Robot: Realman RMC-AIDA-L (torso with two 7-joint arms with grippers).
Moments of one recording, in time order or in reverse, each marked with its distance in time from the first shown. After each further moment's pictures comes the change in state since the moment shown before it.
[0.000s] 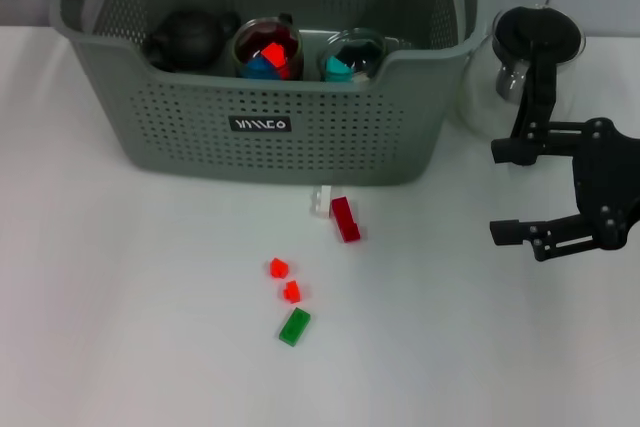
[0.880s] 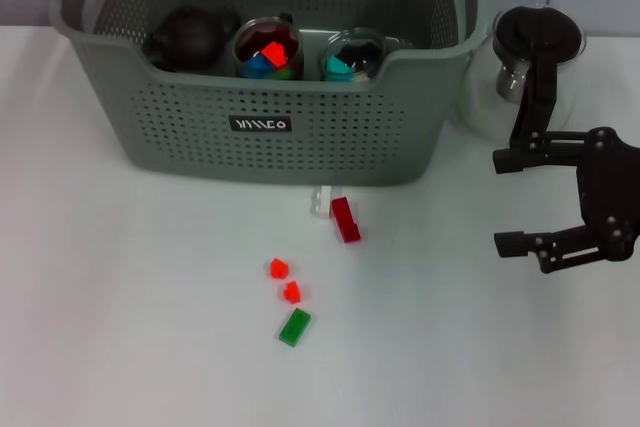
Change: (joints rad) left arm 0.020 -0.019 -0.056 0.037 -0.043 0.067 0.094; right arm -0.002 -0.003 0.007 0.007 -0.005 -0.029 0.001
